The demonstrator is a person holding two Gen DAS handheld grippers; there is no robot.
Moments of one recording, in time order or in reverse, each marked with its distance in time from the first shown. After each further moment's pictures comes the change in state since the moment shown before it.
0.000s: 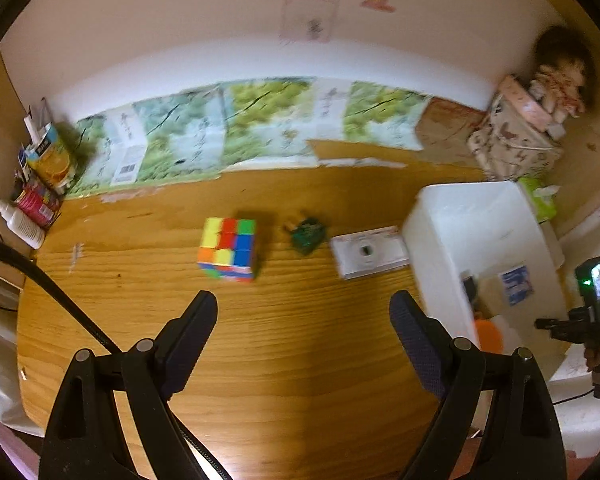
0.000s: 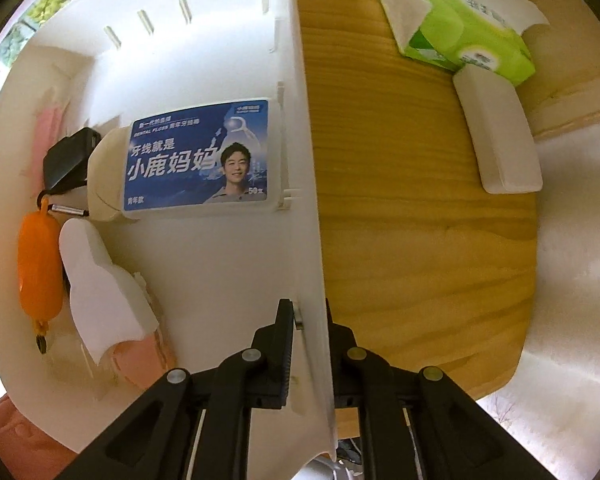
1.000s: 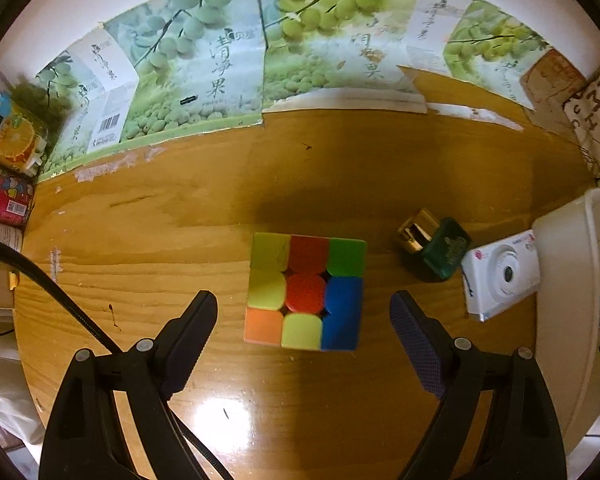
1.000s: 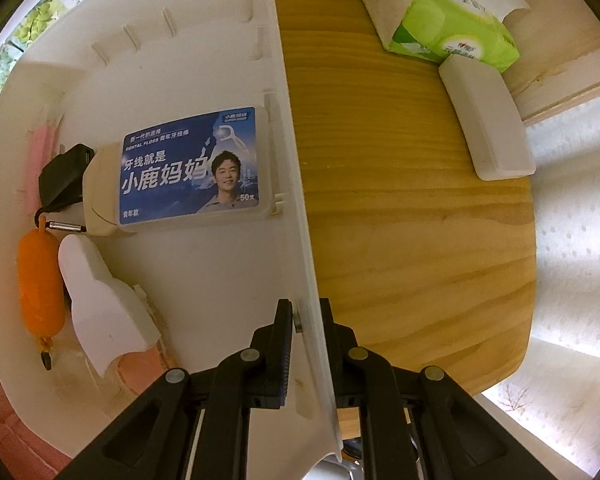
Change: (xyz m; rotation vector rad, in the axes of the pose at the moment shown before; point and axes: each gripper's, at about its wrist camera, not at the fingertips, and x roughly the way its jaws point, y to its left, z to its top) left arm 0.148 0.059 0.045 -0.020 0.278 0.105; right arm -0.011 -0.008 -0.006 0.064 -0.019 0.000
